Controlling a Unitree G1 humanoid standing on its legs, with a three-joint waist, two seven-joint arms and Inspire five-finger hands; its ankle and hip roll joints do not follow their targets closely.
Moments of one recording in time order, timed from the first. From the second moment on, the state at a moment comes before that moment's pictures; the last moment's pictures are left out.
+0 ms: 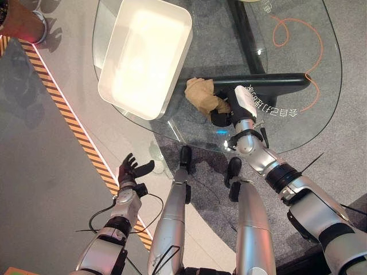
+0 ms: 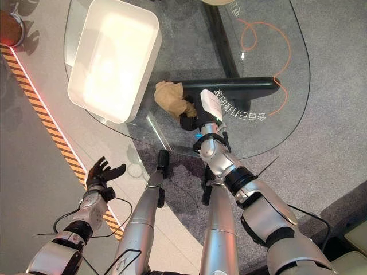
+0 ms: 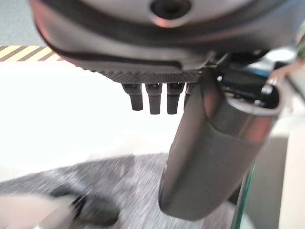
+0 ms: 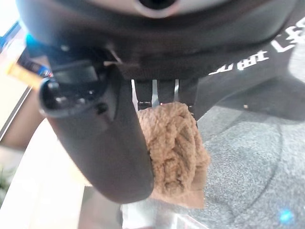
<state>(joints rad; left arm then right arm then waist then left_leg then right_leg) -0.48 0.28 -0.15 1.02 -0.68 -0.25 0.35 -0.93 -0.41 0.68 0.66 0.05 0.10 -0.50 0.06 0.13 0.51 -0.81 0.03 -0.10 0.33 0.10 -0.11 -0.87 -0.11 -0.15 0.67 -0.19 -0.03</state>
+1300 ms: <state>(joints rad) -0.44 0.32 0.04 0.32 -0.55 -0.54 0.58 -0.60 -0.45 0.35 0.17 0.02 0.05 -0.62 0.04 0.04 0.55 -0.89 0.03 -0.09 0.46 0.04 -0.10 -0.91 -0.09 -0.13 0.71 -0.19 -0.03</state>
